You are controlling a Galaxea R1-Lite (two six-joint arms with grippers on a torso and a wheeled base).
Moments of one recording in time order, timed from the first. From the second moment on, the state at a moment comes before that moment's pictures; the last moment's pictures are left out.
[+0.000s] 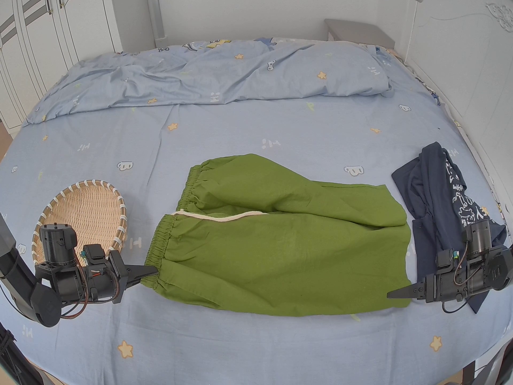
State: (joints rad) left arm 0.01 1.85 -0.30 -1.02 -0.68 -0.83; right arm -0.05 1.80 -0.43 -0.35 0.72 0.06
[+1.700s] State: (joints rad) left arm 0.08 1.54 -0.02 -0.59 -0.71 -0.63; right arm 0.01 1.59 -0.40 0.11 0.74 0.05
